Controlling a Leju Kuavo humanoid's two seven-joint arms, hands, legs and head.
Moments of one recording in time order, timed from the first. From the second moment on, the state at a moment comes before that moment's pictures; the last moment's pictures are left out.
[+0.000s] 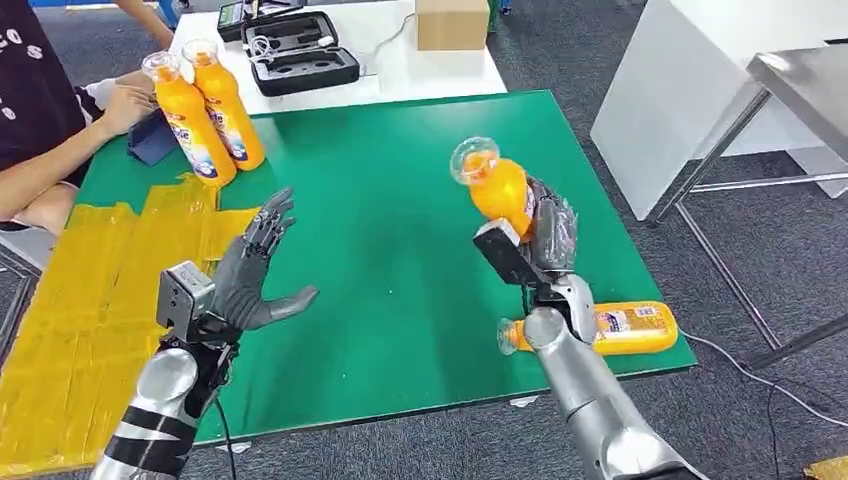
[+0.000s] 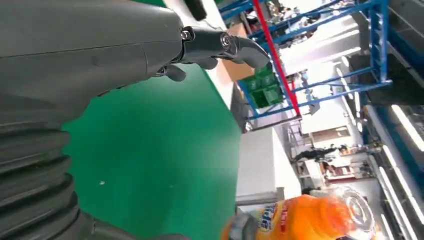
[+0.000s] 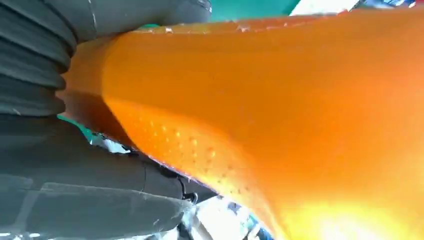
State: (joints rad) left arm -0.27 0.03 -0.26 -1.43 0.05 -0.08 -0.26; right arm -0.48 0.07 0.24 -0.98 0.61 -0.57 -0.32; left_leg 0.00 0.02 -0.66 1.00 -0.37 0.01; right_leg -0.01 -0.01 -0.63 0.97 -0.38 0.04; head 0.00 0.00
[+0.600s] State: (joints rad) left arm -0.35 0.03 -0.31 -1.38 0.09 -0.08 -0.28; right arm -0.51 0.15 0.24 -0.93 0.32 -0.36 -0.38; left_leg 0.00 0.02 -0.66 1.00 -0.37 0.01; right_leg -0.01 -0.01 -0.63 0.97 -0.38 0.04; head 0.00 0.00
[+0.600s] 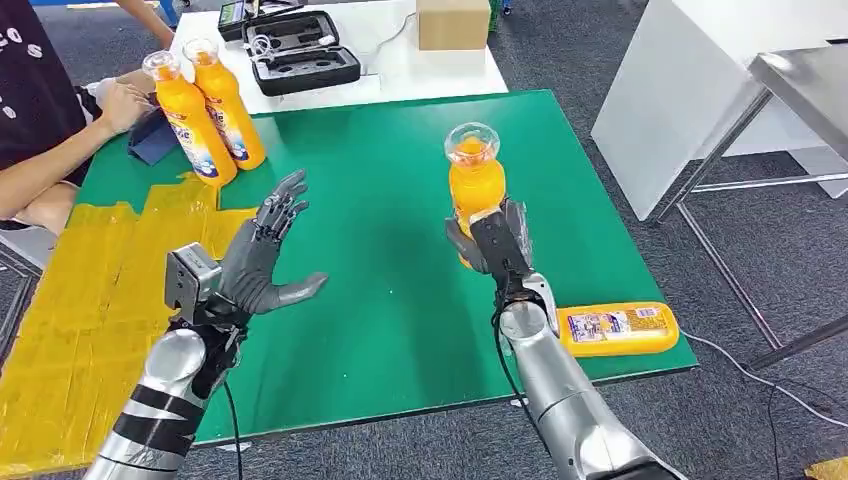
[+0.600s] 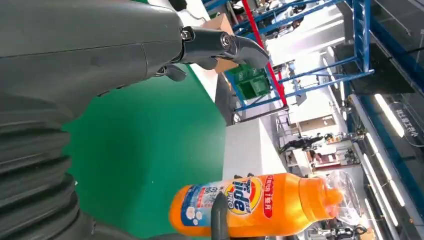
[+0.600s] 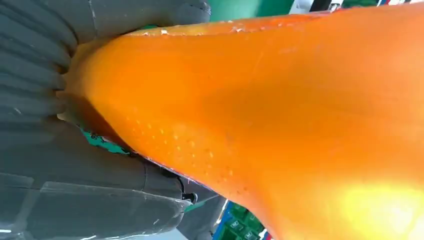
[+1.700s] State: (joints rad) left arm -0.42 0.01 -0.39 -1.27 0.15 -0.12 -0.29; right arm -0.57 0.26 0.46 -0.78 0.25 -0.26 -0.46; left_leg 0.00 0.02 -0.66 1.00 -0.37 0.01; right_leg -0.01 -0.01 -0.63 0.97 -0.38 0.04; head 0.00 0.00
